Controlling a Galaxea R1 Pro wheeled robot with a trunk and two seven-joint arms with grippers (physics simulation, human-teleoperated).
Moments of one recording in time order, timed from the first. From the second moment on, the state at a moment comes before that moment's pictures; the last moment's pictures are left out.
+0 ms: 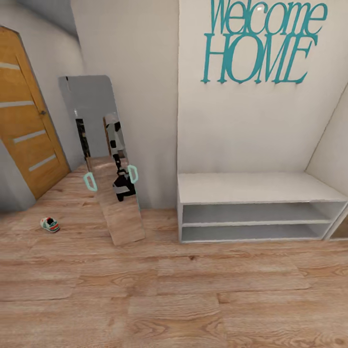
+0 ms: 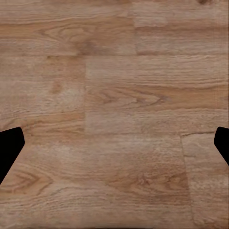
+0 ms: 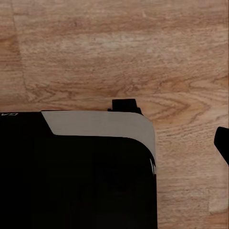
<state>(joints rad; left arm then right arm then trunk) 0.00 -0.03 0.00 -0.51 0.00 -0.42 0.00 -0.01 0.00 -0.04 -0.36 0.00 -0.02 0.01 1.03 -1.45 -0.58</state>
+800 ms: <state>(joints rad) 0.00 -0.03 0.00 -0.51 0.00 -0.42 0.00 -0.01 0.00 -0.04 -0.36 0.00 -0.02 0.01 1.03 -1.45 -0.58</state>
